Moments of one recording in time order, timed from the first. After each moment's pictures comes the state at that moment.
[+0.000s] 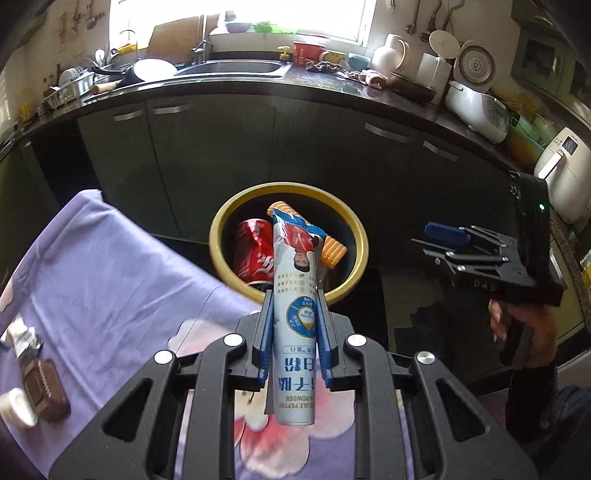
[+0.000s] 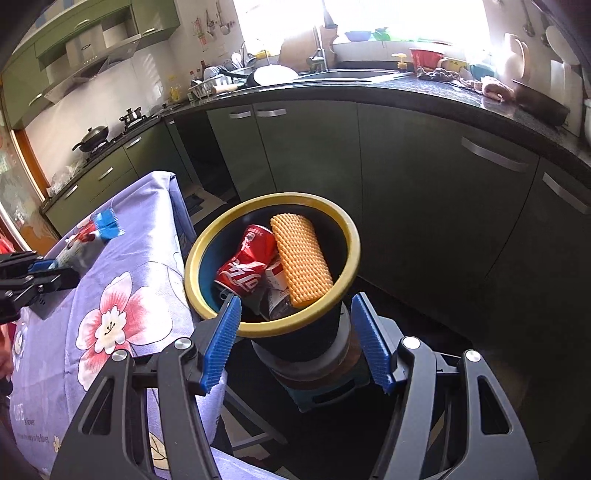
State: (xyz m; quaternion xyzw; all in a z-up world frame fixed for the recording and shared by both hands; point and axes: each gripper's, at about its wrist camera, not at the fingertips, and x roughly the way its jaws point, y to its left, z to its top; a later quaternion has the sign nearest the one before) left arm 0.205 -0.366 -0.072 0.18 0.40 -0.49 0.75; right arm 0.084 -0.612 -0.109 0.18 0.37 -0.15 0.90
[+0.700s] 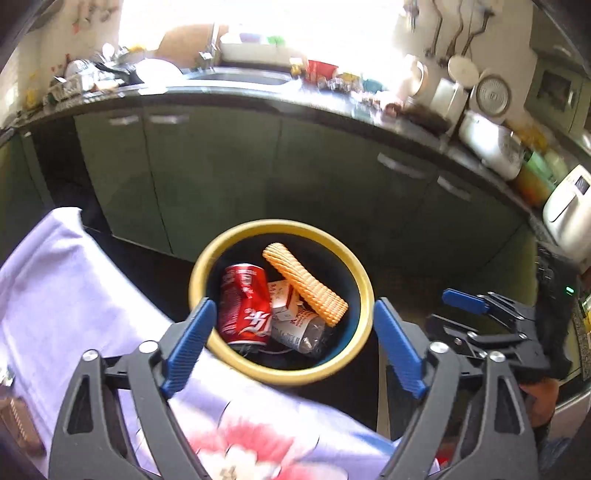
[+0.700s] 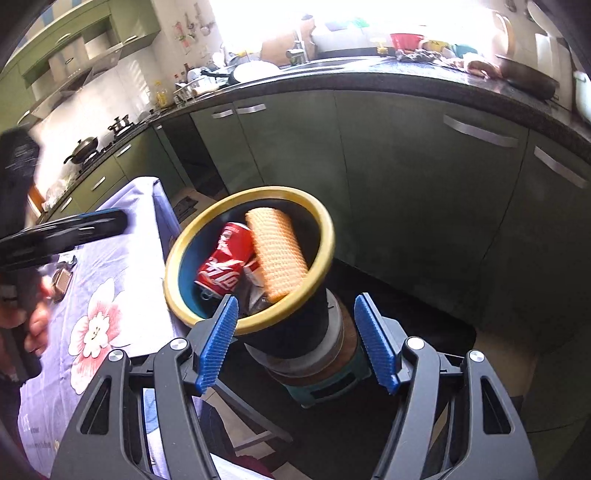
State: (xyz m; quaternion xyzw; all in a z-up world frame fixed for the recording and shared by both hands) left arm 0.231 -0.393 -0.076 0.12 0.38 -0.49 0.78; right arm 0.083 -0.622 -0.117 0.20 0.38 -0.15 0.89
